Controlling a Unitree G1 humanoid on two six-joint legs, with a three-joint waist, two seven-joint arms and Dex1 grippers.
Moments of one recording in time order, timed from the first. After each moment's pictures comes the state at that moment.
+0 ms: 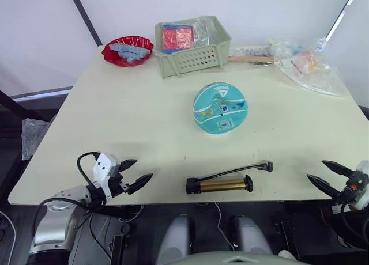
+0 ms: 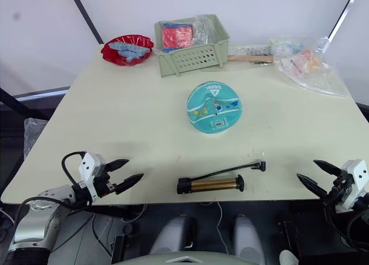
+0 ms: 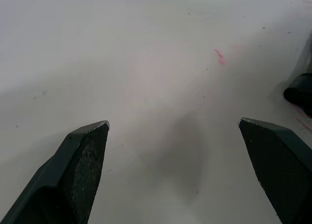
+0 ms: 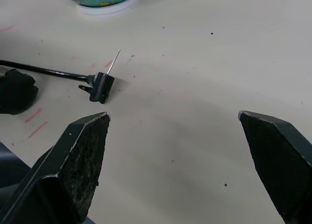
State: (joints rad) left arm 0.15 0.68 0.22 0.01 -0.40 0.22 -0.98; right arm 0.22 -0.69 -0.40 0.21 0.52 0.01 1.11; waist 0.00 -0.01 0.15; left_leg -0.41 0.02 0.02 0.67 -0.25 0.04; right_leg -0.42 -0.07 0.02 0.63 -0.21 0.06
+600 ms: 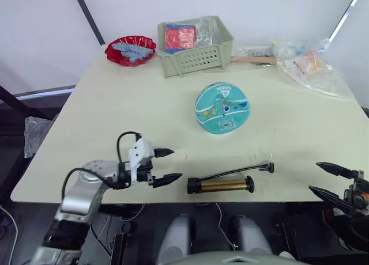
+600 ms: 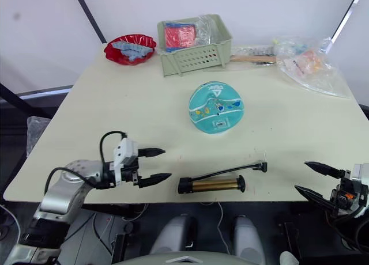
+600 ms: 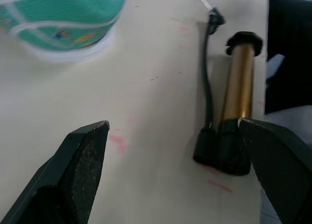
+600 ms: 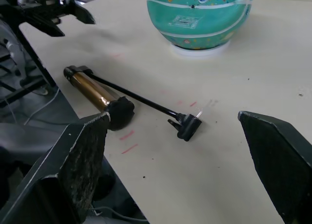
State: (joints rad) left arm -0.15 0.68 -0.09 -0.09 -0.35 0.25 -1.17; right arm 0.29 -0.73 -0.43 0.06 0.68 0.00 1.42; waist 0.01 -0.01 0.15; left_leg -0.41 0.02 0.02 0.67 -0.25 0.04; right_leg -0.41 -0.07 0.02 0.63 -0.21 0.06
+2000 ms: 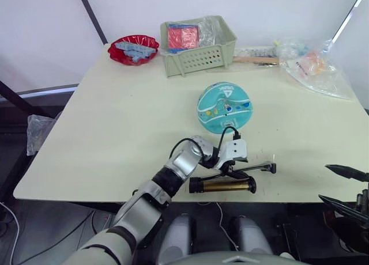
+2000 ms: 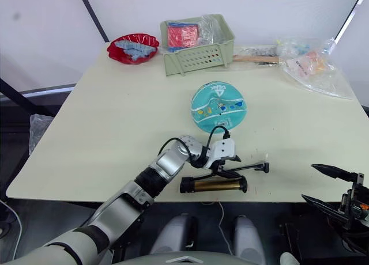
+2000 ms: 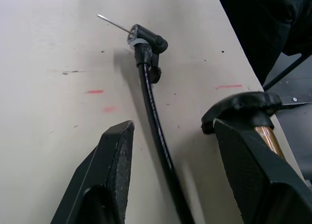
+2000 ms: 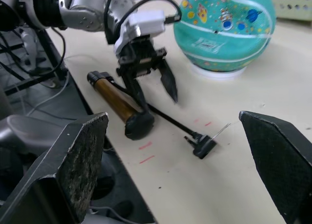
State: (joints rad) left arm -0.69 0.11 -0.59 0.49 0.11 0.21 -1.06; right arm 0.41 -0.72 -0.56 -0.06 0.71 -0.03 1.46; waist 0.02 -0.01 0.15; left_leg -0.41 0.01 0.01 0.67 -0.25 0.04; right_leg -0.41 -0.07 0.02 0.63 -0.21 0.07
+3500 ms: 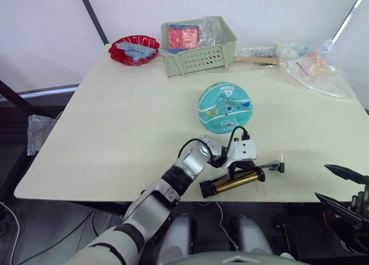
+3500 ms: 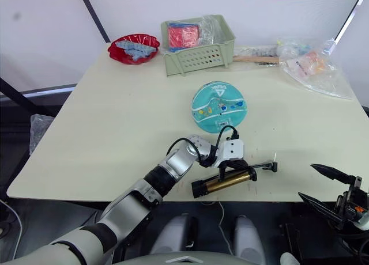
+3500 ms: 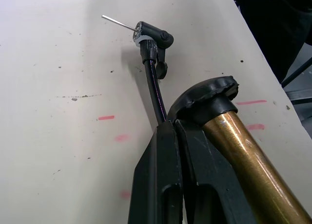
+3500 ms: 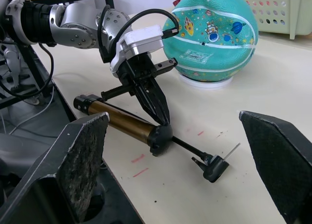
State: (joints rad) left arm -0.71 0.06 -0.56 0.55 0.15 0.12 -1.05; right arm 0.40 -0.62 -0.56 -0.06 0.71 -0.06 1.43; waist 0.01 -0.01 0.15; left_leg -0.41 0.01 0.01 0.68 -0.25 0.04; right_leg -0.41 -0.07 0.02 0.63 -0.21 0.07
